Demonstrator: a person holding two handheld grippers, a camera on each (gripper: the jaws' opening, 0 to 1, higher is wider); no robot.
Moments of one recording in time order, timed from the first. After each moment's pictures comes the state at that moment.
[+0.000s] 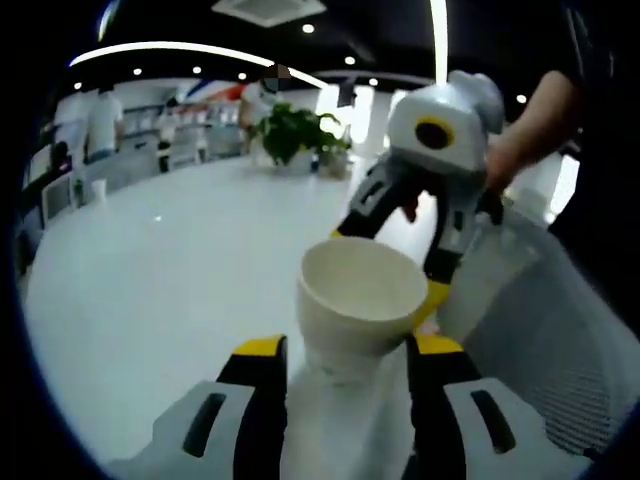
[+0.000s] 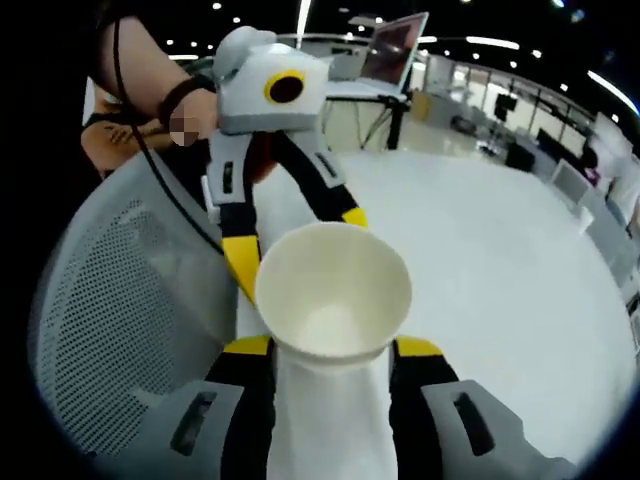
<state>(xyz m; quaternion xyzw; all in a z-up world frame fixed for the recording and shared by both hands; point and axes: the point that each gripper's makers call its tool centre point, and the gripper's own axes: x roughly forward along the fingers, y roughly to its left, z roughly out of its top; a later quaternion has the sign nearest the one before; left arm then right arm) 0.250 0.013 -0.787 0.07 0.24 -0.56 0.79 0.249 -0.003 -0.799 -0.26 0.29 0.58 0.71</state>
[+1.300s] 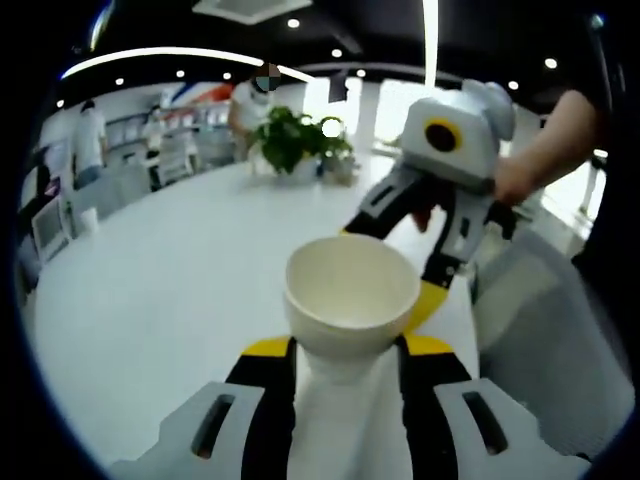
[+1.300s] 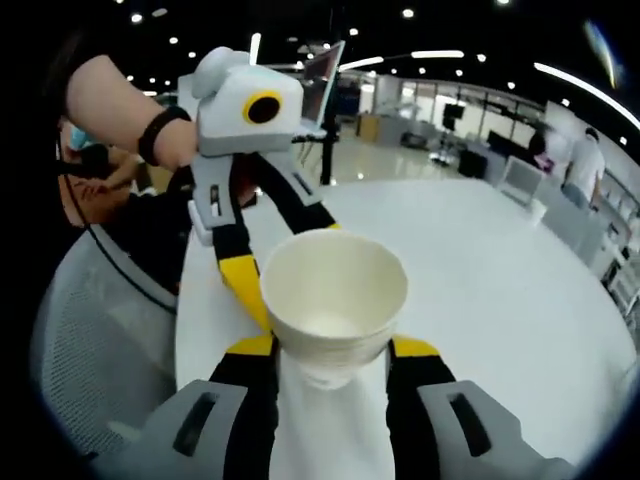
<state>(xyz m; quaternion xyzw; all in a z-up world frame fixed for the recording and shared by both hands) 0.345 -0.006 -0.743 0.10 0.24 -0.57 0.78 0.346 -0.019 -0.751 -0.20 0.25 0.52 0.79</state>
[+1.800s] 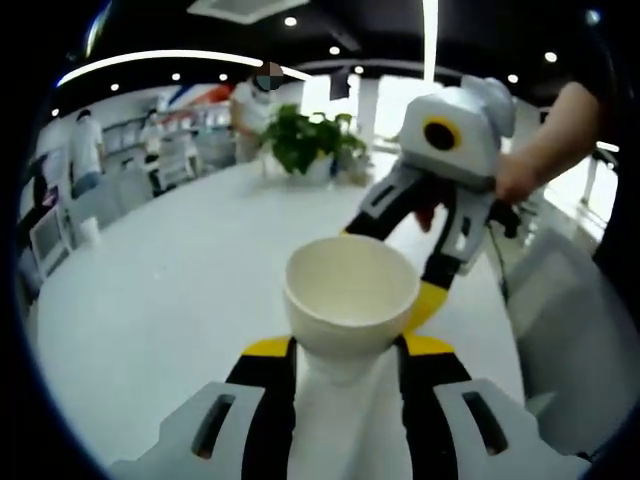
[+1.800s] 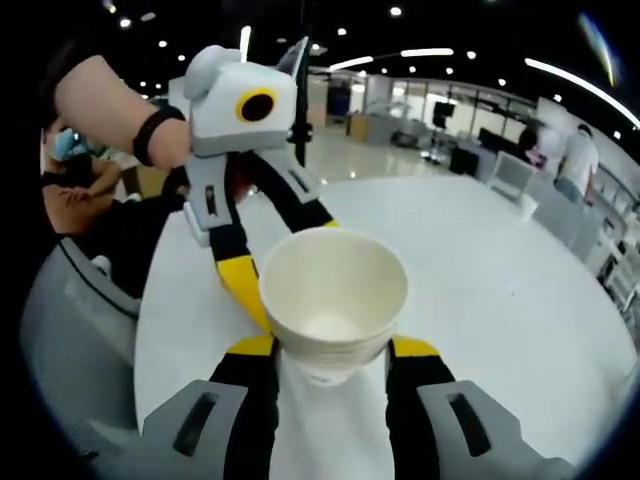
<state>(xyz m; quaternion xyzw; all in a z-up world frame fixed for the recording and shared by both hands) 0.413 -0.009 -0.756 0.11 0.24 -0.57 0.78 0.412 -0.021 -0.766 -0.20 0.26 0.51 0.80</state>
